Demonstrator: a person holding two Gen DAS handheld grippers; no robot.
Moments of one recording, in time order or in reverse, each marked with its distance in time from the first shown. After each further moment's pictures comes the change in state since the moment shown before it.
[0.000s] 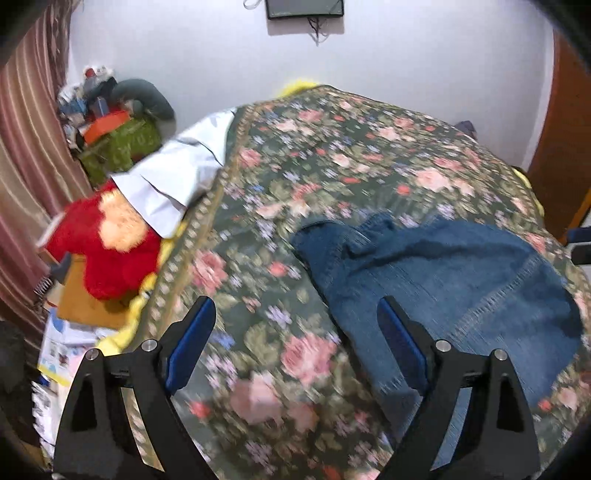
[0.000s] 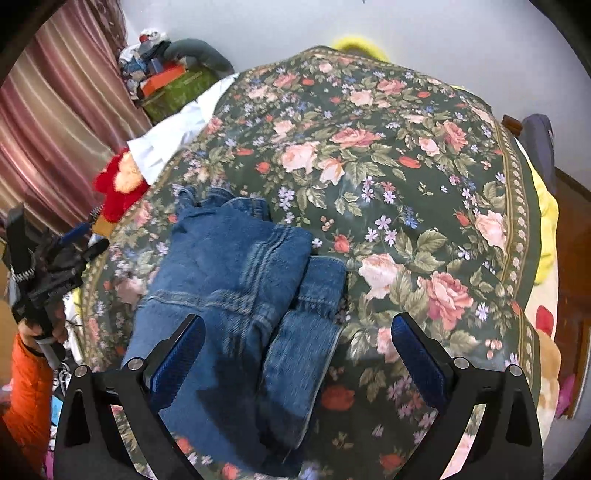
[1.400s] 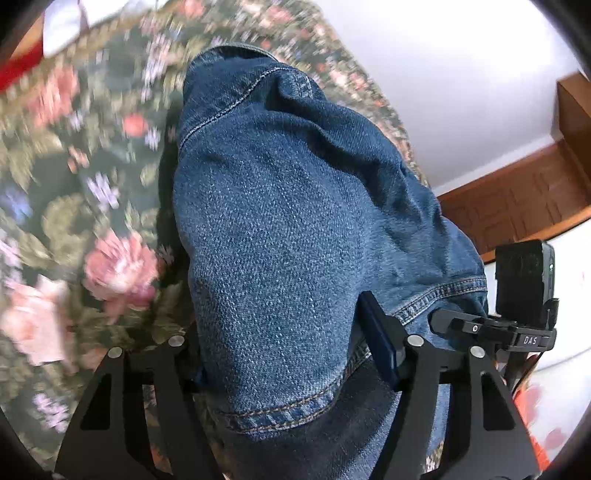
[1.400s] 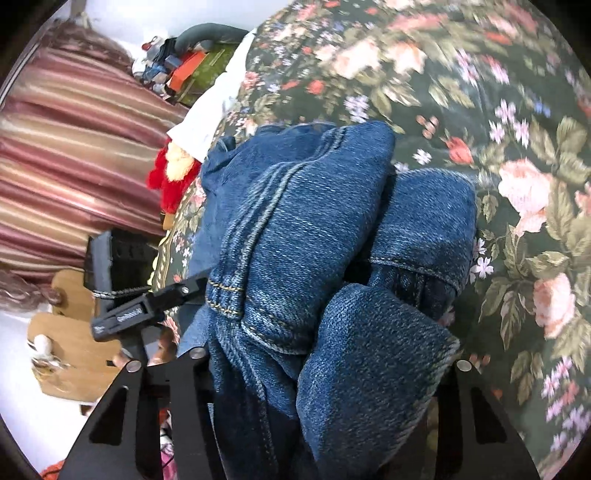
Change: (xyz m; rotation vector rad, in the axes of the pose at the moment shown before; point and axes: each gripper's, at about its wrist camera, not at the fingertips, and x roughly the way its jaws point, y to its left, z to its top) left arm 0.069 -0.022 -0.021 -0.409 0.270 -0.595; right arm 0.083 0.014 -0.015 0.185 0.196 0.378
